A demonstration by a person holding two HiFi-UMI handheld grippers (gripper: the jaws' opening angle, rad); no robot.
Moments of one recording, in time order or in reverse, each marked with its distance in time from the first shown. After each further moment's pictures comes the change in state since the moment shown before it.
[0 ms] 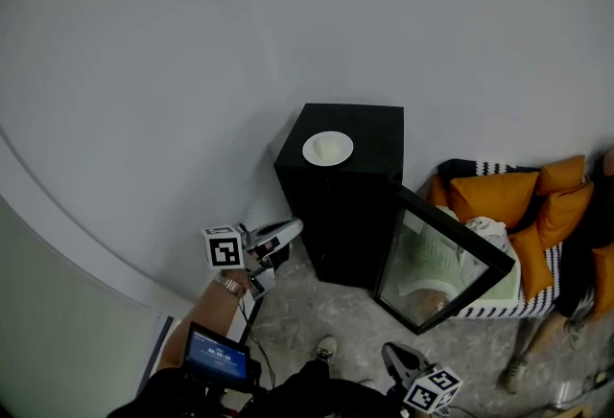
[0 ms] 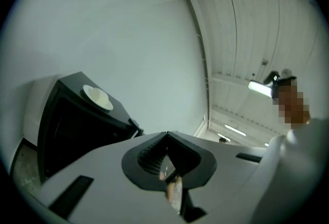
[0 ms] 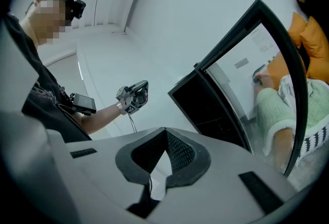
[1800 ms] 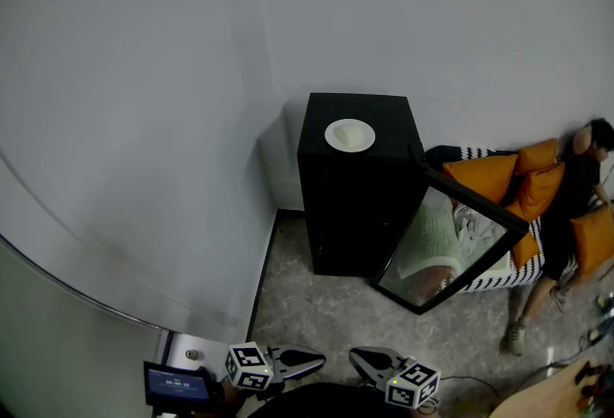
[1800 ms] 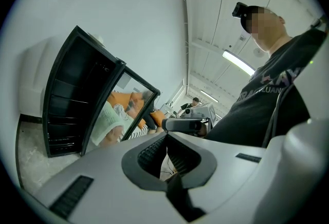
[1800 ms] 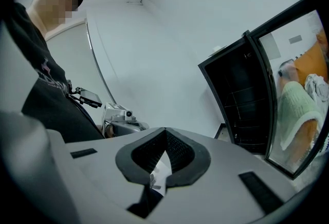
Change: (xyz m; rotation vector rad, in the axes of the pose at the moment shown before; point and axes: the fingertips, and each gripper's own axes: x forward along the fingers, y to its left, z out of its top) left arm -0.221 -0.068 -0.266 0.092 0.436 -0.226; right arm 0.126 0.161 -0.111 -0.159 0.205 0.020
